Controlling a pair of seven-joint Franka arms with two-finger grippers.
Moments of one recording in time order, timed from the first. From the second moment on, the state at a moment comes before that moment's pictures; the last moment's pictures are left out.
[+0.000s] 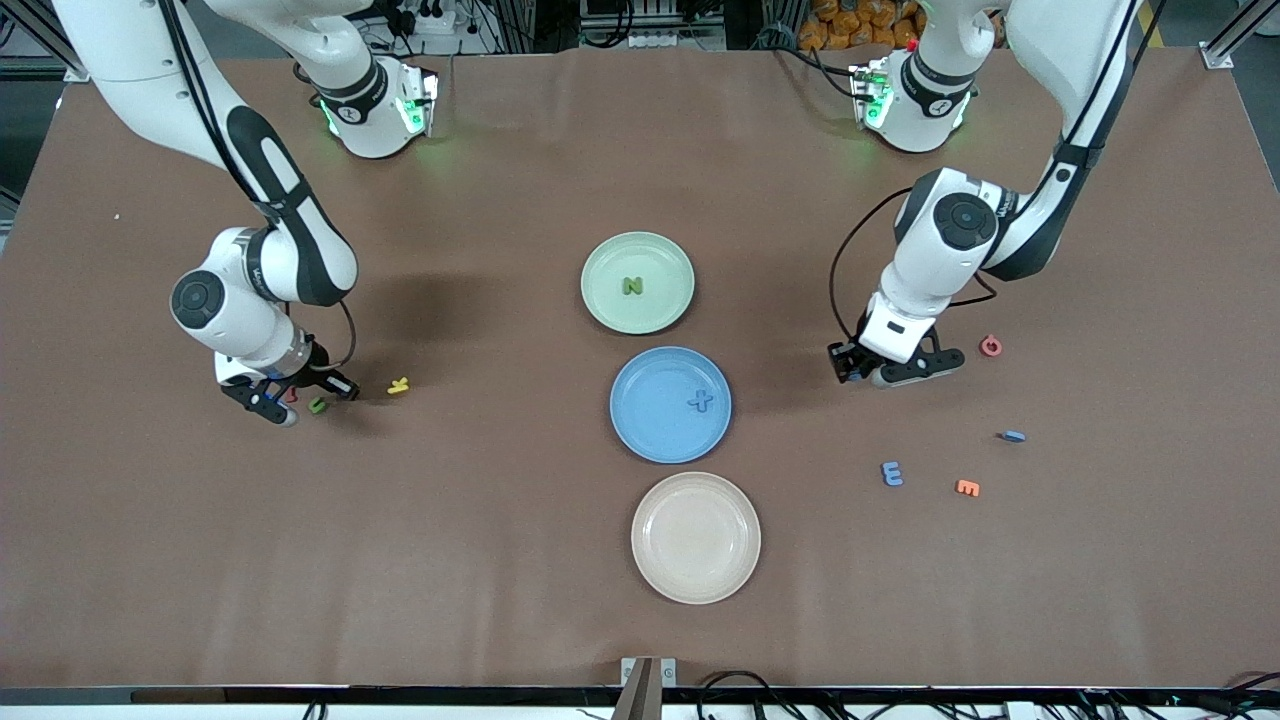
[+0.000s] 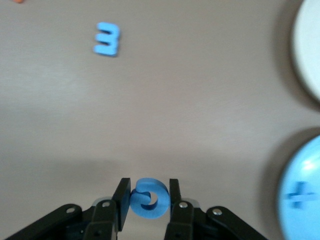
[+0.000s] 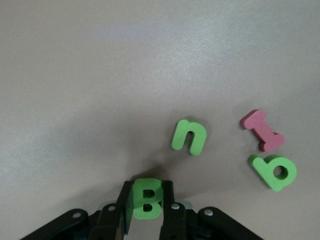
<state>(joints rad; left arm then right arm) -0.05 0.28 -0.32 -2.29 0.13 2.77 -0.73 0.08 0.42 -0.06 -2.25 0.15 2.68 0.38</state>
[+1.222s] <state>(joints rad) -0.32 0.62 -0.36 -1.82 0.12 2.77 -1.10 0.25 0.29 -0.05 -2.08 0.20 2.28 0.52</state>
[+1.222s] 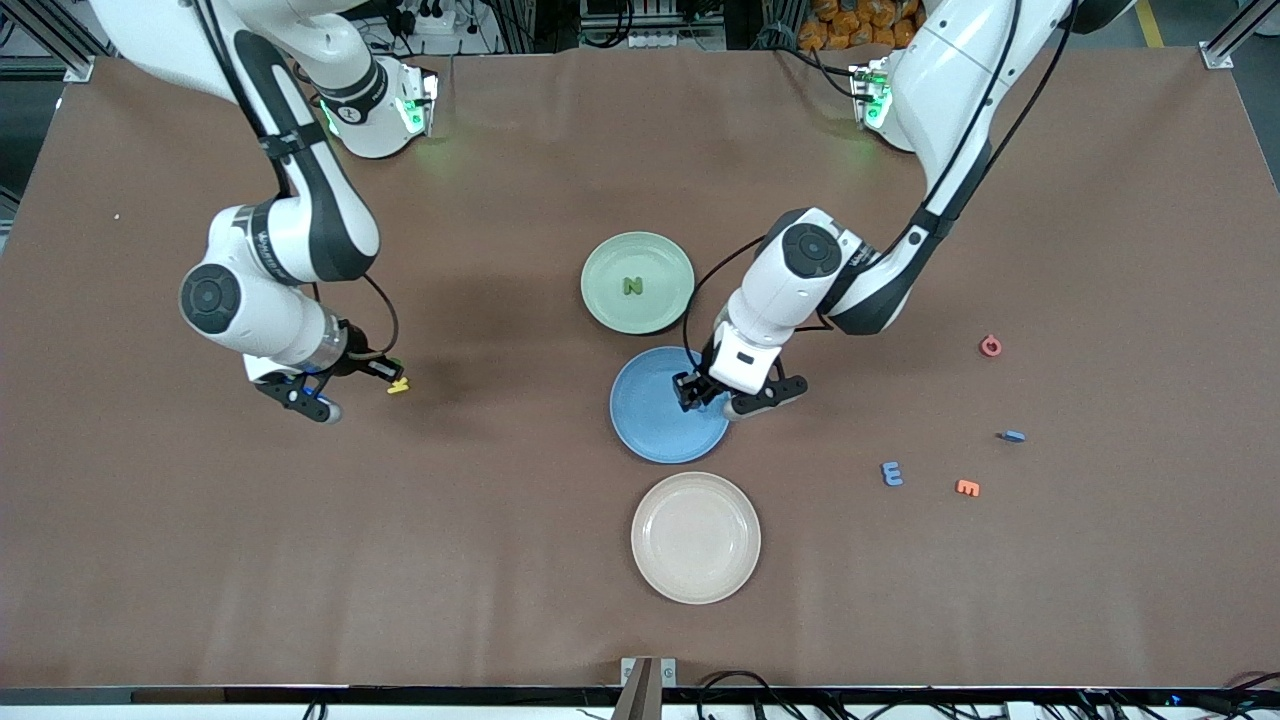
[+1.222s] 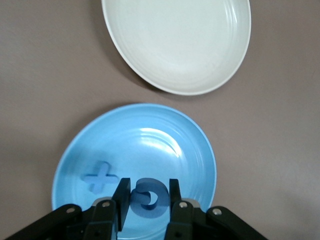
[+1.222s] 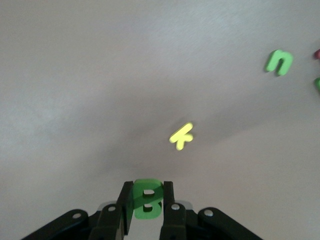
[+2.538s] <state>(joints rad) -0.24 0.62 -0.29 -1.74 0.25 2.50 -1.11 0.48 0.29 0.20 -2.09 0.20 2.40 1.05</state>
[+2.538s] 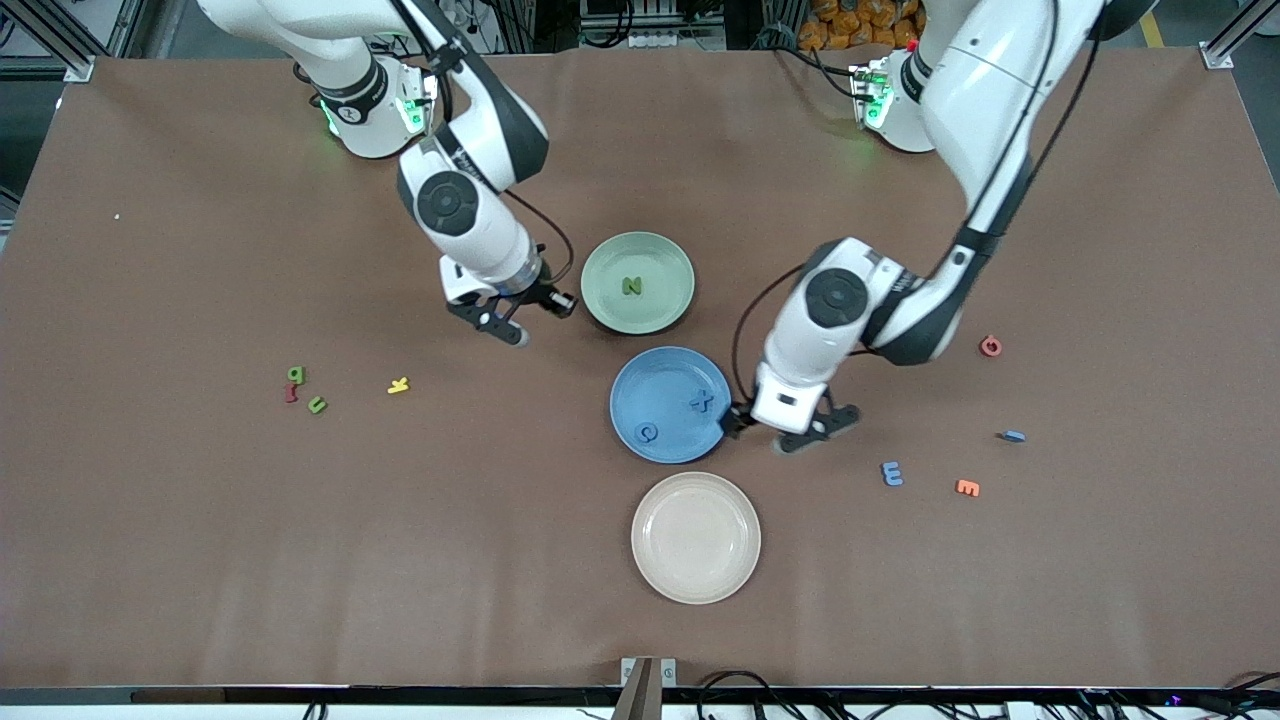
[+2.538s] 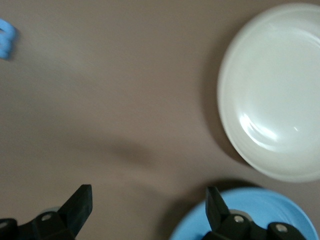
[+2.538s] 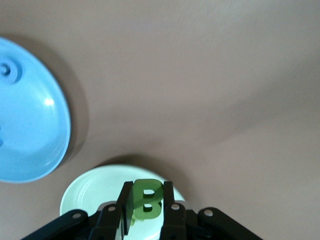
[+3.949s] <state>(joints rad) 0.26 0.56 -0.28 -1.75 0.29 2.26 -1.31 0.71 0.48 0.25 -2.09 0.20 2.60 1.34</state>
